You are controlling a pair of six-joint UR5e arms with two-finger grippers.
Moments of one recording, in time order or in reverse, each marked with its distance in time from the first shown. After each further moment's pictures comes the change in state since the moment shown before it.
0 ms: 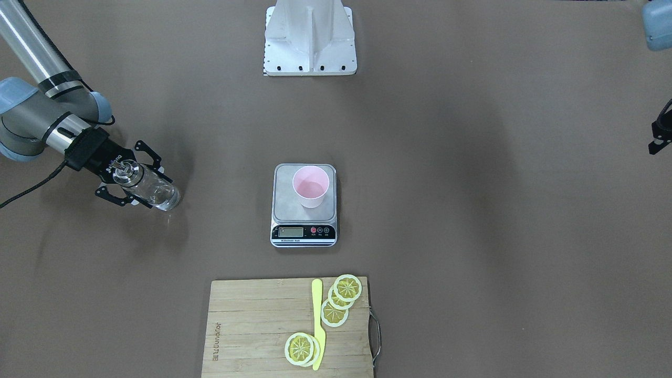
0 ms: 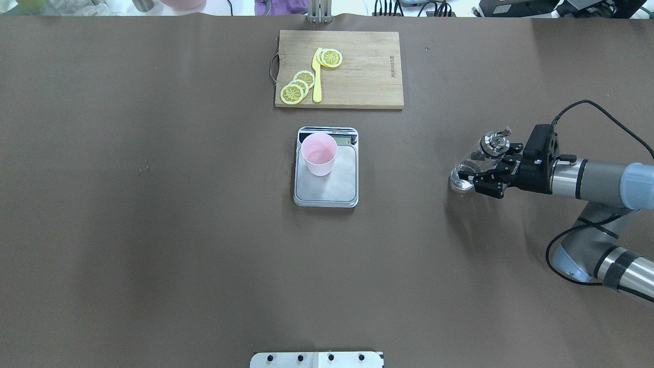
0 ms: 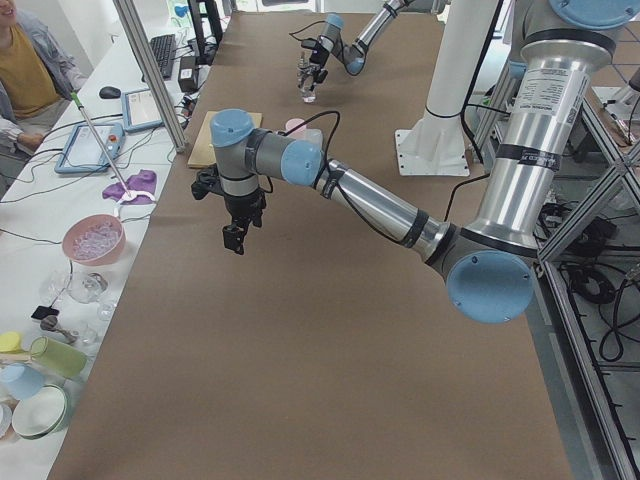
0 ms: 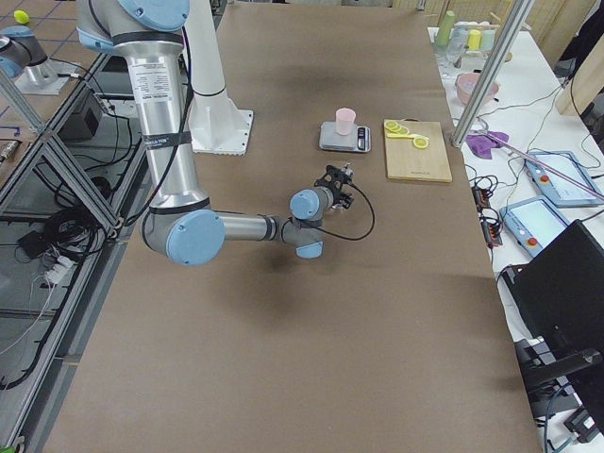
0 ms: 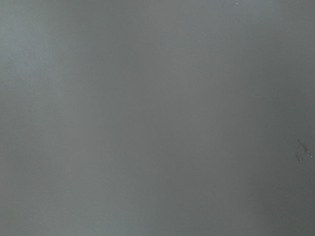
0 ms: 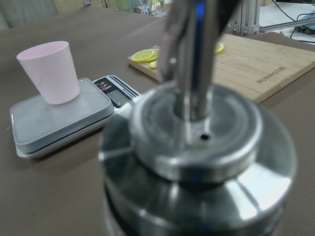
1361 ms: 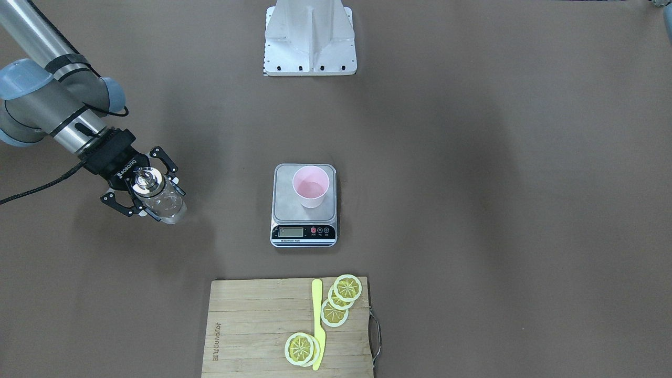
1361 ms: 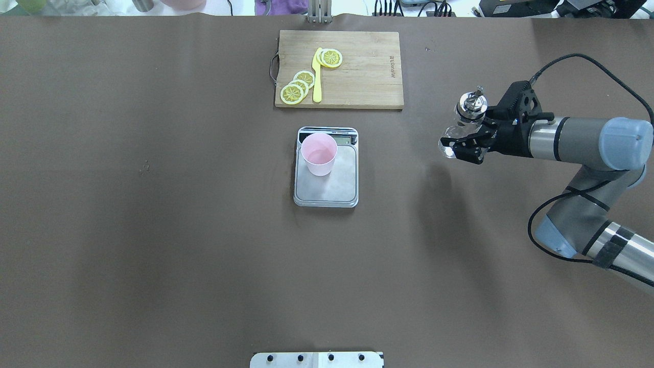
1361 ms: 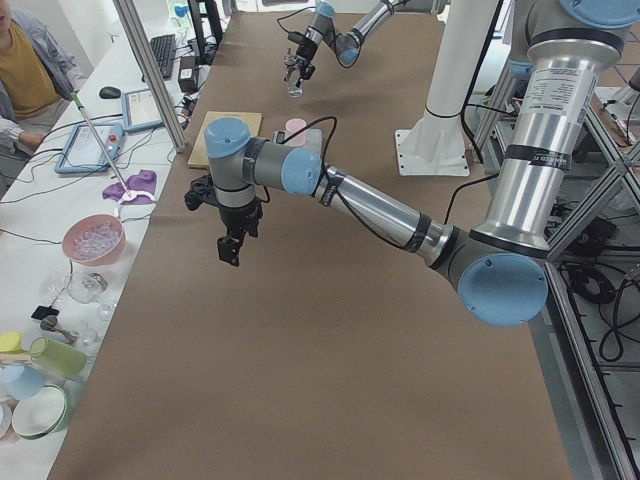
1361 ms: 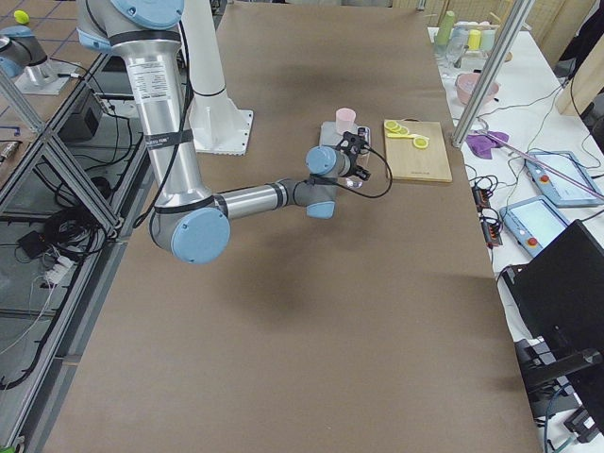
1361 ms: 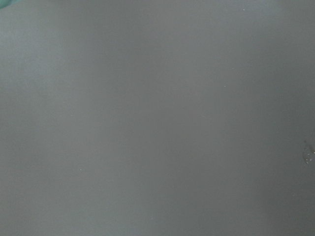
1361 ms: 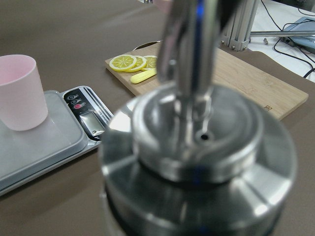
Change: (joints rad) left arm -0.070 0.018 0.049 -0.012 -0.008 0.074; right arm 0.050 0.048 0.265 -0.537 0.006 -0.186
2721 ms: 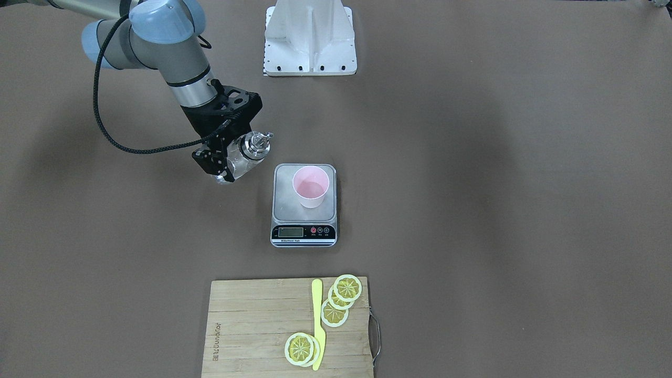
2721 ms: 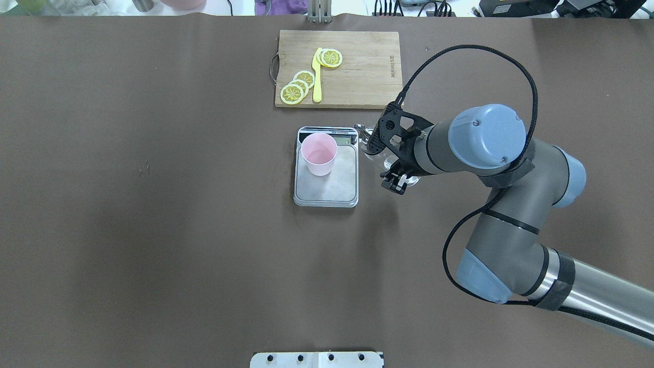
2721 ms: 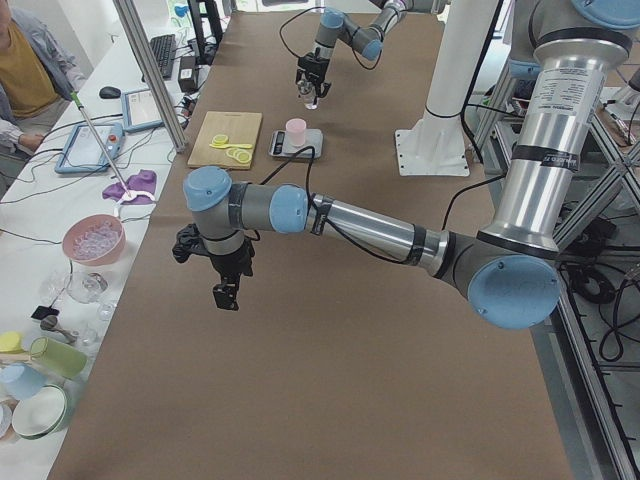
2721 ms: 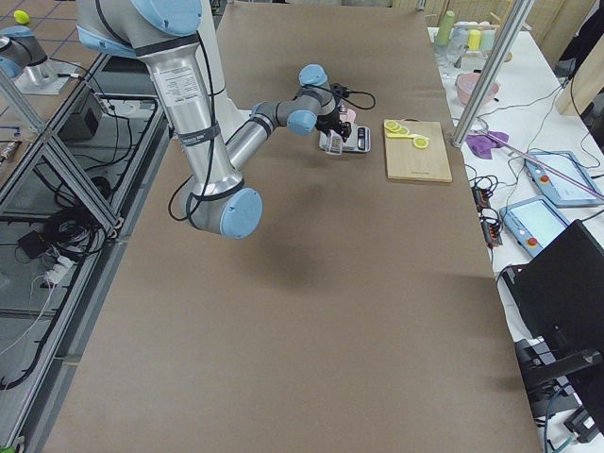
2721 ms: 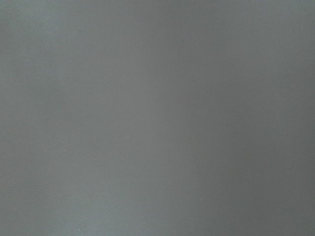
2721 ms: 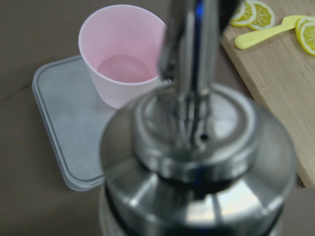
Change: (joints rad) left arm -0.052 0.005 0.154 -0.019 -0.003 0.012; right arm -0.192 0.223 0.340 -1.030 -0.128 -0.302
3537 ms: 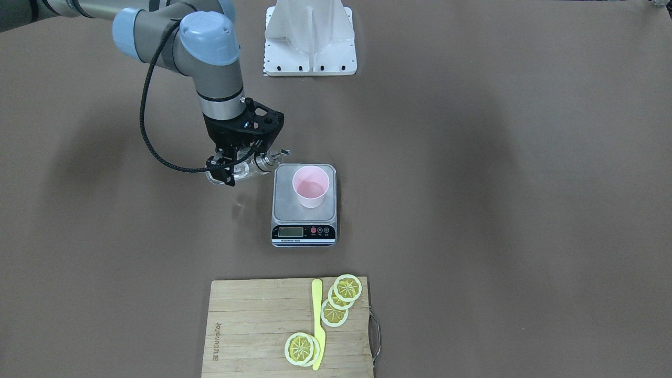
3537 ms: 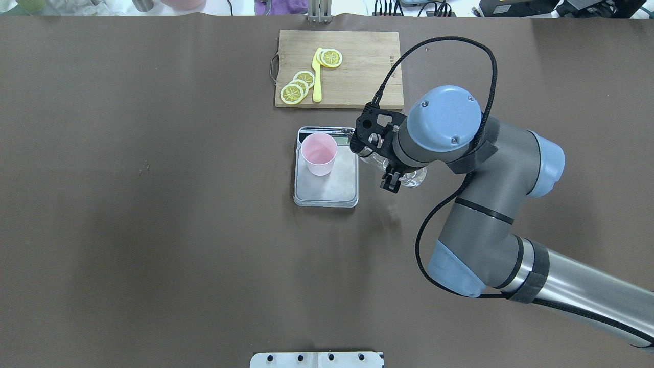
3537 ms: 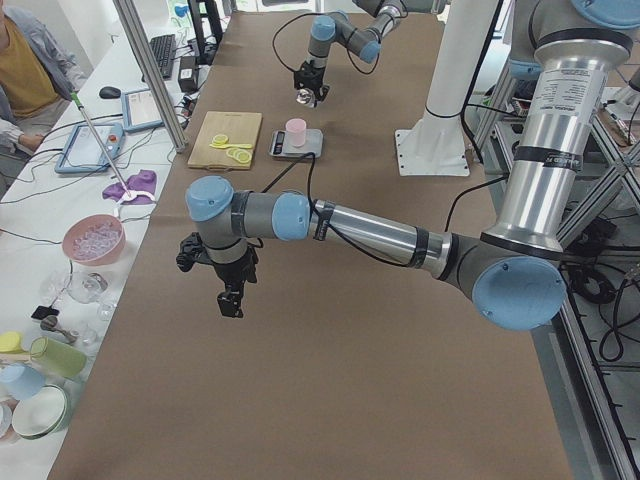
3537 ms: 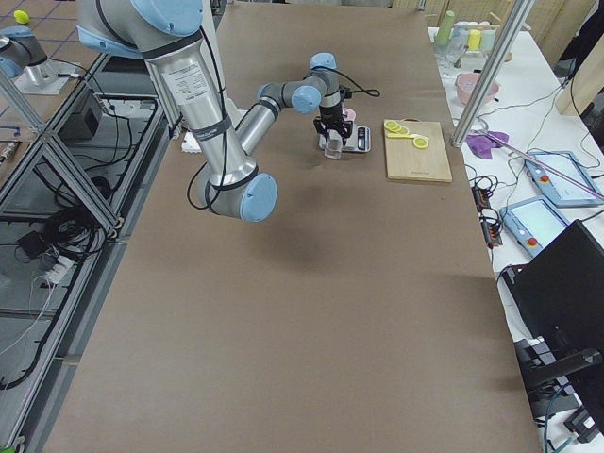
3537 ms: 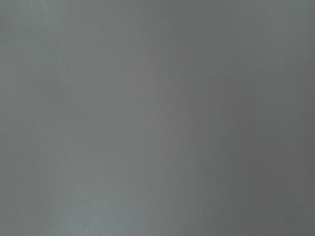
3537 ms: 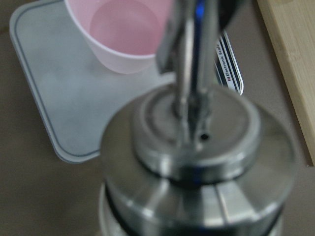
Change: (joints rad) left arm 0.001 0.019 0.014 -0.001 0.000 0.008; right arm -0.004 0.171 -0.092 -0.345 0.004 -0.121
